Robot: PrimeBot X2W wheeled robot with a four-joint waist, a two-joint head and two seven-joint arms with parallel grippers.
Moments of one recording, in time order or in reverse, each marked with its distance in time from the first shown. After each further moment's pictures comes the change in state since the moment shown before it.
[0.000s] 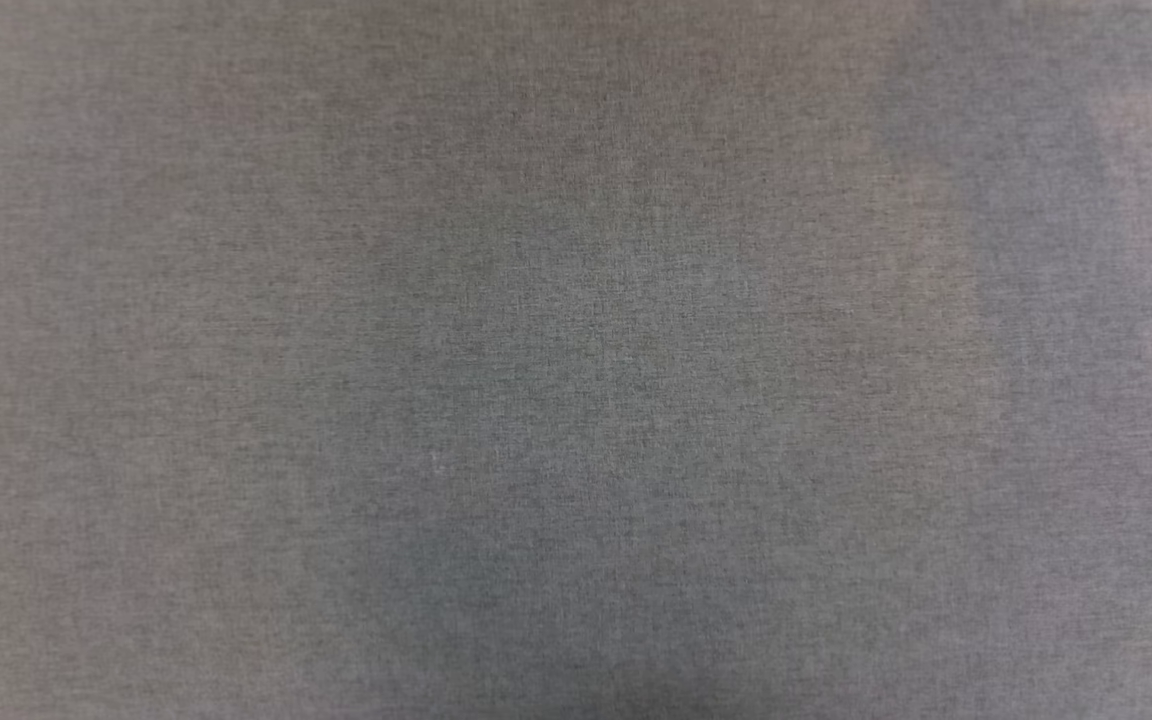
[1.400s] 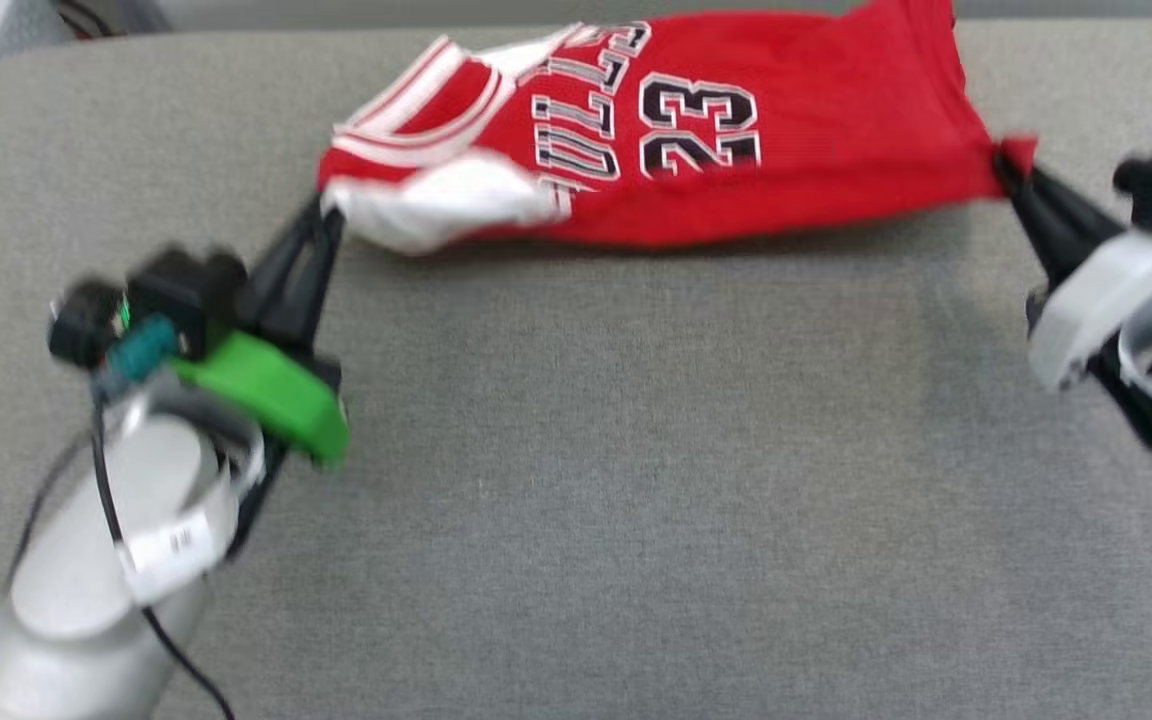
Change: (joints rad) left arm 1.198 0.058 -0.042 -0.124 -0.237 0.104 -0.142; right arm 0.843 -0.077 0.451 0.070 0.298 0.000 -0.322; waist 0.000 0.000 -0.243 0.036
